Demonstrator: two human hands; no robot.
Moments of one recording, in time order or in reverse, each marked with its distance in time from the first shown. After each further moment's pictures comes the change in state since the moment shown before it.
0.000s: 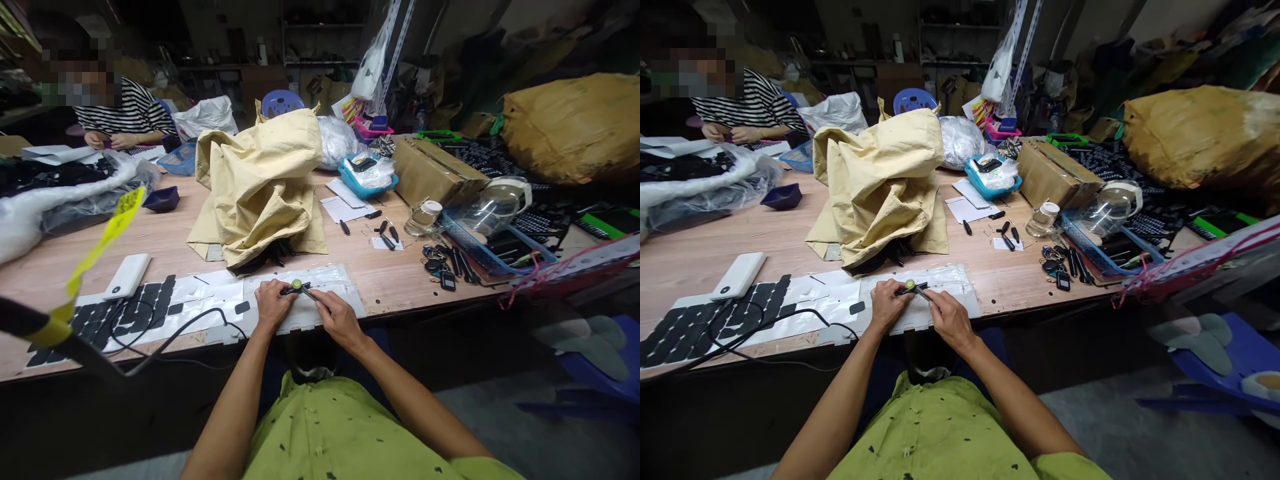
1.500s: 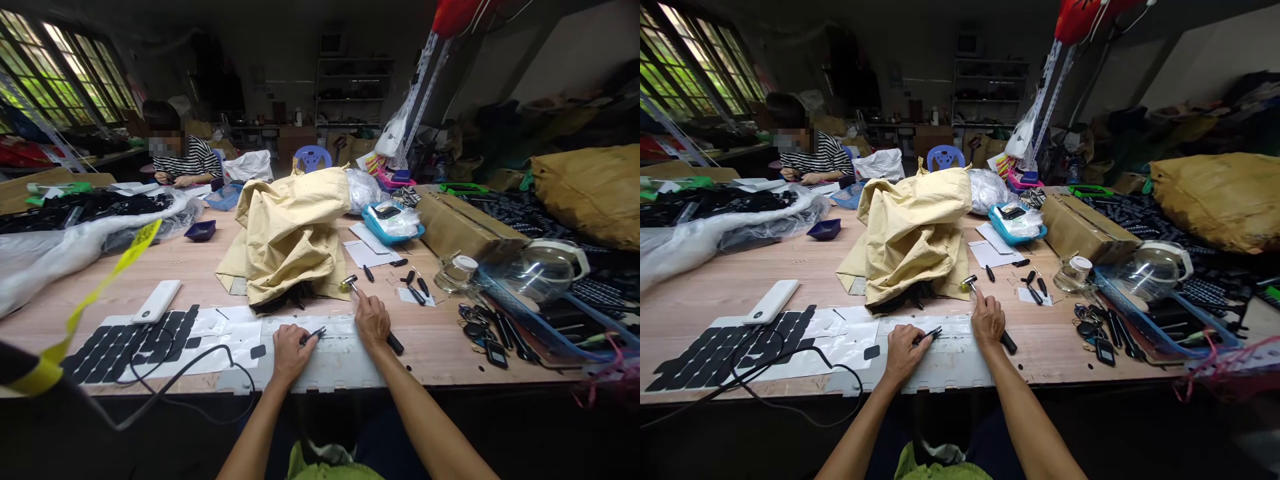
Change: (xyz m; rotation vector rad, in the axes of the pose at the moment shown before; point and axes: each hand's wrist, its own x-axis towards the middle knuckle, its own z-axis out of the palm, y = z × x) left_hand -0.009 -0.013 0.027 -0.035 0.128 0.076; right_hand 0.089 0.099 0.024 -0.712 0.335 0.209
